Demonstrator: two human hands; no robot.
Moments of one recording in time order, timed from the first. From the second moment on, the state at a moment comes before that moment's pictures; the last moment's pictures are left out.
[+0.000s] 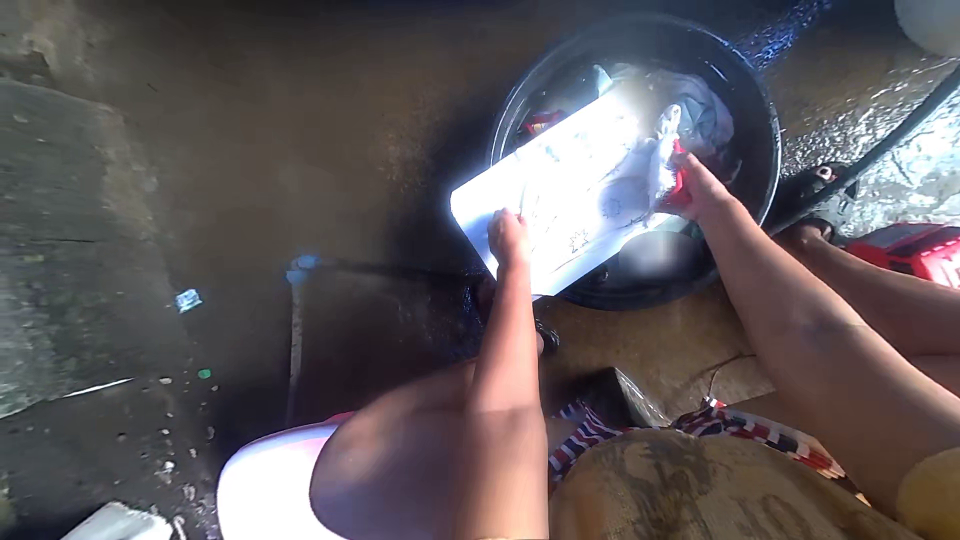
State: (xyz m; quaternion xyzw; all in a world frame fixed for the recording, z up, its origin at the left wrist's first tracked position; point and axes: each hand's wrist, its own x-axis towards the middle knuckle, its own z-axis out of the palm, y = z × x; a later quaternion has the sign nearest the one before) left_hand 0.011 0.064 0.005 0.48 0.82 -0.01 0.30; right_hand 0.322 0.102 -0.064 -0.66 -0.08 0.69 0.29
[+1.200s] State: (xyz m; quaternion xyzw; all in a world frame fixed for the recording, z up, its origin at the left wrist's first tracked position) left_hand -0.002 0.045 0.014 0.41 0.86 -0.01 0.31; right_hand 0.305 0.096 -0.035 -0.58 -0.12 0.78 0.18
